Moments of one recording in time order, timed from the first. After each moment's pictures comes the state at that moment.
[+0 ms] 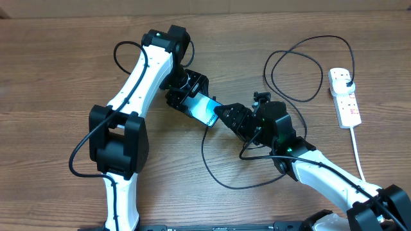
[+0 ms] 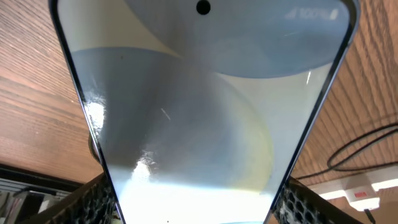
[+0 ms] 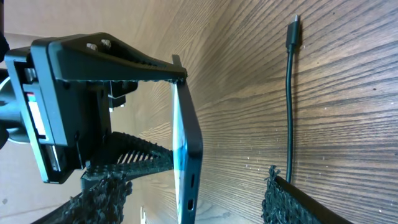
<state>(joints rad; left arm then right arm) -0.31 2.18 1.93 -1.39 0.46 -1.25 0.47 1.42 0.57 0.34 -0.41 1.17</state>
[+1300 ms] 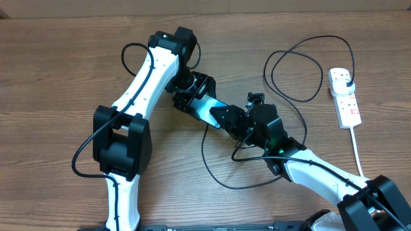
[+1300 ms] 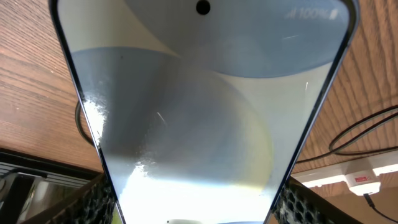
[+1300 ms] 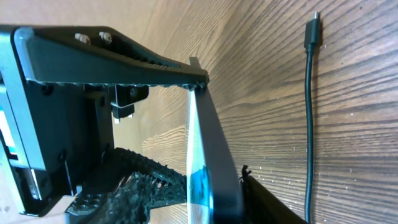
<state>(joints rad) -0.35 2.18 1.93 -1.39 0.53 -1.29 0.54 1.48 0.57 0.45 -0.32 1.23</state>
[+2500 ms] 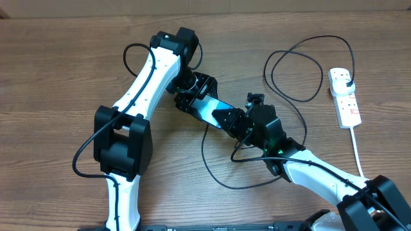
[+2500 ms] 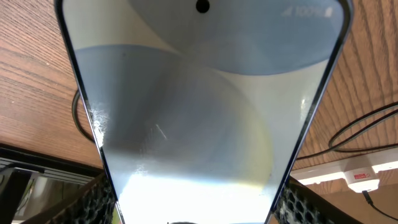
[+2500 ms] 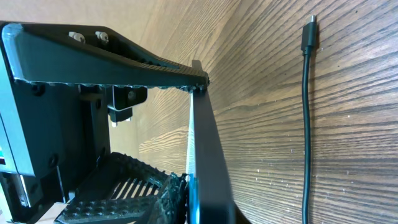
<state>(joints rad) -0.36 2.18 1.93 -1.39 0.54 -1.31 0.55 1.48 0.57 0.45 -0.30 1.23</state>
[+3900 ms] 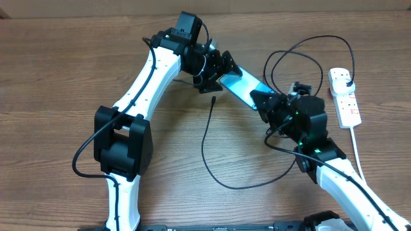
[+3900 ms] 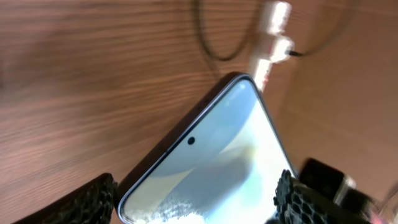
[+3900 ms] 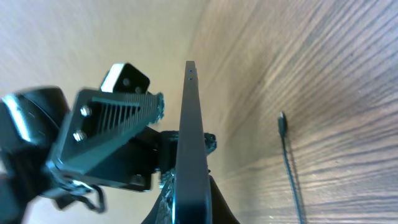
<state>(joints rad) -0.36 2.18 1.93 -0.95 0.83 -0.67 0.25 1.22 0.57 0.27 -0.35 1.30</state>
